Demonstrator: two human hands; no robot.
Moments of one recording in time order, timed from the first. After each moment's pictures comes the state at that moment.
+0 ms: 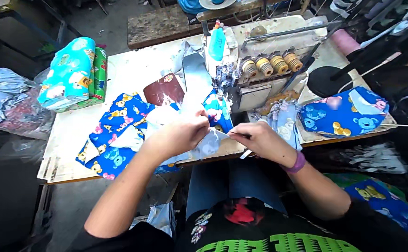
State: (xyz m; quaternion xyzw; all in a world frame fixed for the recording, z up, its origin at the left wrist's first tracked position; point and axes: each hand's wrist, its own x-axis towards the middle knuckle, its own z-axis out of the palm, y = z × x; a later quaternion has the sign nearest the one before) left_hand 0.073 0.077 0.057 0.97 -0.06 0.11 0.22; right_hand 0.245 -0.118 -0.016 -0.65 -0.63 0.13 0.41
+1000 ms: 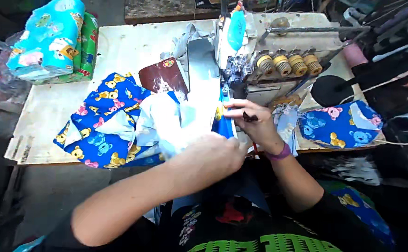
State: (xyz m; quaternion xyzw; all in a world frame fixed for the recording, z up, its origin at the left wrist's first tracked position) left_hand 0.079 0.006 0.080 0.99 -0.09 0.06 0.09; right_hand 0.262 -0.082 -0.026 -0.56 -0.60 0.14 0.55
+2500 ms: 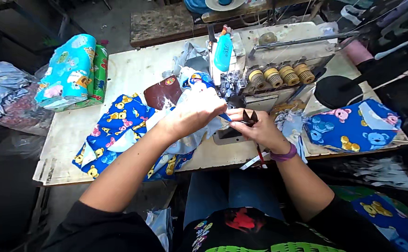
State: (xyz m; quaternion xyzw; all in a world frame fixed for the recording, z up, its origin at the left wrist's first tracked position) left_hand 0.138 0.118 0.038 0.96 -0.18 0.21 0.08; right_hand 0.272 -0.076 -0.018 -0.58 -0.51 0.27 0.57
